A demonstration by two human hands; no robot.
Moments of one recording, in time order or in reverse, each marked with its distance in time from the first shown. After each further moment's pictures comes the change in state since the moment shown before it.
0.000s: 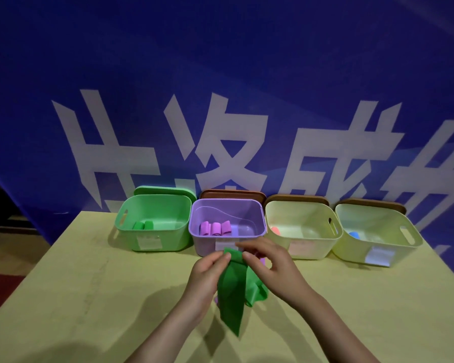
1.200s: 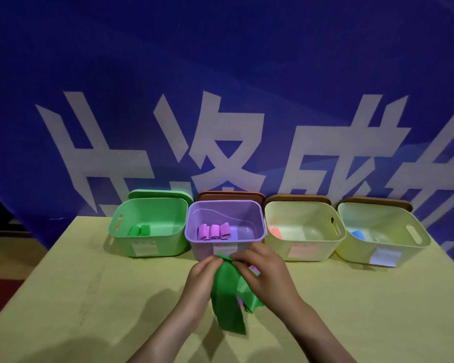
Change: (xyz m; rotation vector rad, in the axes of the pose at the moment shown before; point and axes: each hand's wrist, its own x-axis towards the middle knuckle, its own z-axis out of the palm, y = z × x) left_hand 0.022 -0.001 0.005 0.027 0.082 -0.076; right_hand 0.015 0.032 0.020 -0.256 0.179 -0.238
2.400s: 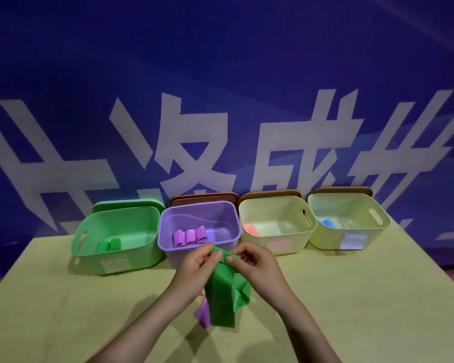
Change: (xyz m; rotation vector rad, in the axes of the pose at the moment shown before) left_hand 0.025 0.008 0.019 0.326 -0.346 0.329; right_hand -0.007 0.009 -0.019 0.577 0.035 0.583
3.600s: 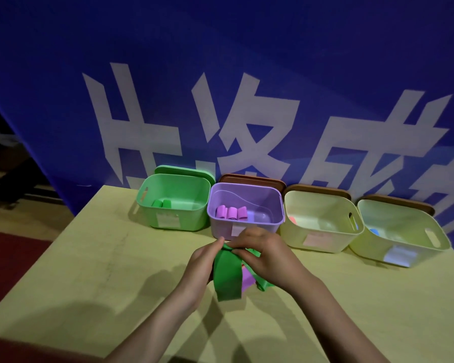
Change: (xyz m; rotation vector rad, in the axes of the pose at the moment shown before) left_hand -0.080 -0.003 -0.040 -0.378 0.337 -0.322; right_hand -0.009 -0.031 0.053 -0.614 -0.403 -0.581
